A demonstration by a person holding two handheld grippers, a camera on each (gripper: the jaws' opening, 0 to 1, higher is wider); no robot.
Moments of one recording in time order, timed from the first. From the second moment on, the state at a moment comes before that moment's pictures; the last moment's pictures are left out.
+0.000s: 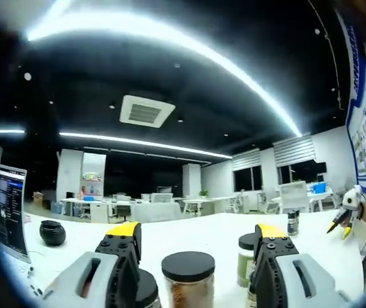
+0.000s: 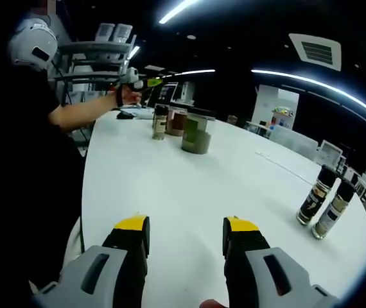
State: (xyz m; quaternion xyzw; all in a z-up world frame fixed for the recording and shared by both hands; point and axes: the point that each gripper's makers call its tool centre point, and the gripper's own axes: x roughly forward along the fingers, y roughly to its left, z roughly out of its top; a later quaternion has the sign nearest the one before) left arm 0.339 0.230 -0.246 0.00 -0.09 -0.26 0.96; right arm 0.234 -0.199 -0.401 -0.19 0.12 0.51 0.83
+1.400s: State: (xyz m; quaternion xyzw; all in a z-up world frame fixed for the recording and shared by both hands) left arm 0.326 0.154 -0.329 0.02 0.03 -0.40 0.92; right arm 0.233 -0.197 -0.405 -0.18 0.12 0.51 0.83
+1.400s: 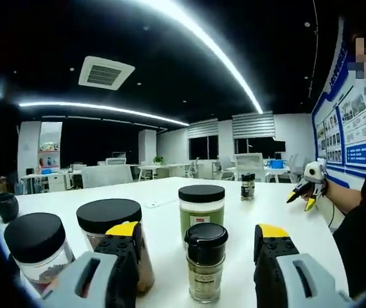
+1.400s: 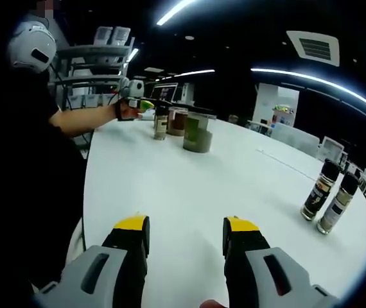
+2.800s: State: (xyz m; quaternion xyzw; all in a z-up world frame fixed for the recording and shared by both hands) left arm 0.325 0.134 -0.351 0.00 0.06 -0.41 0.91; right arm 0.229 -0.192 -0.409 -0.18 0.13 0.51 0.83
